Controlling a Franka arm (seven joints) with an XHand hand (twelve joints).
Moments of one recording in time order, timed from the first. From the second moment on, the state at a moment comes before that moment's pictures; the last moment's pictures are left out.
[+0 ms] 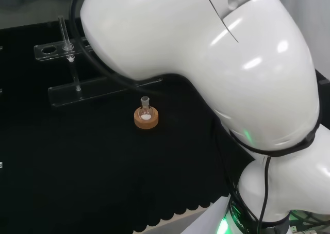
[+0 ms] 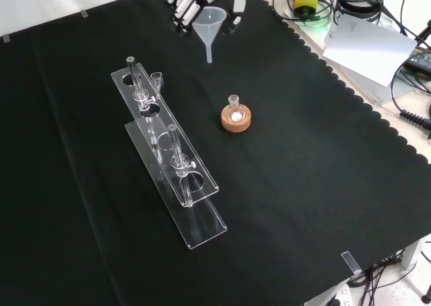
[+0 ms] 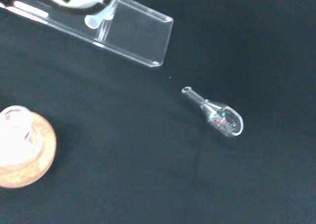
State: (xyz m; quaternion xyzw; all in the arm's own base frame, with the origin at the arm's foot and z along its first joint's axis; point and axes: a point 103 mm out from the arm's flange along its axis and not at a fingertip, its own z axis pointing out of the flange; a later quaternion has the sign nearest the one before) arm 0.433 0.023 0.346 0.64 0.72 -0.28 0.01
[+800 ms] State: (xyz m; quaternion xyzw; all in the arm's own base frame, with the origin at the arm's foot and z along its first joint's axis) arm 0.511 -0.003 0.368 0.65 0.71 -0.27 0.03
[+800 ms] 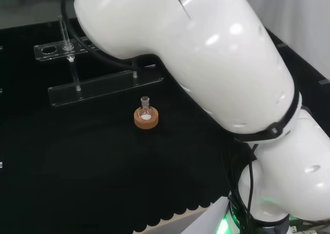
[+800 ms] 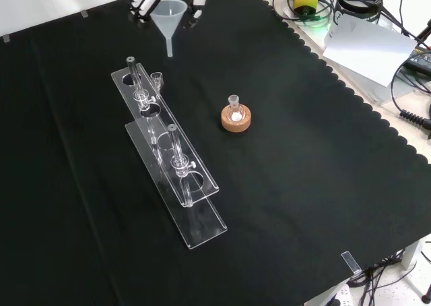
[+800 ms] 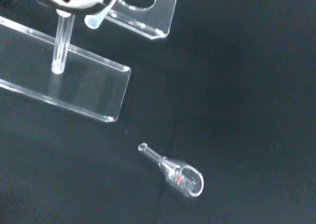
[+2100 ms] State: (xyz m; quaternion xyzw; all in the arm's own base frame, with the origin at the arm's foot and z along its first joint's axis) arm 0.577 -0.015 0.333 0.64 0.73 -0.25 0.03
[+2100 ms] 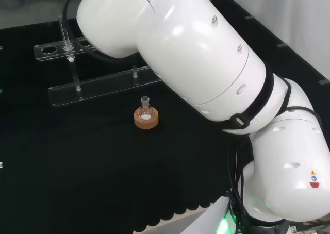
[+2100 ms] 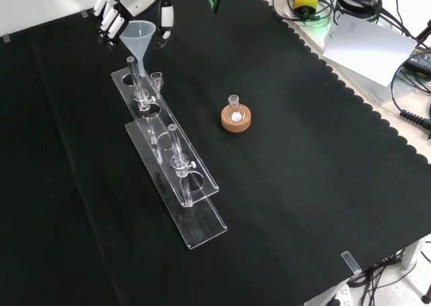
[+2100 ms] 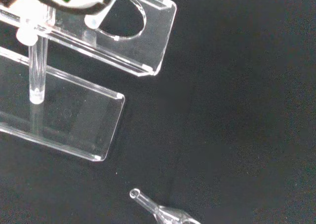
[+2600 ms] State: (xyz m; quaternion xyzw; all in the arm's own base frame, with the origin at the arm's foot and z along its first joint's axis) arm 0.584 -0.017 0.332 0.64 0.73 -0.25 0.04
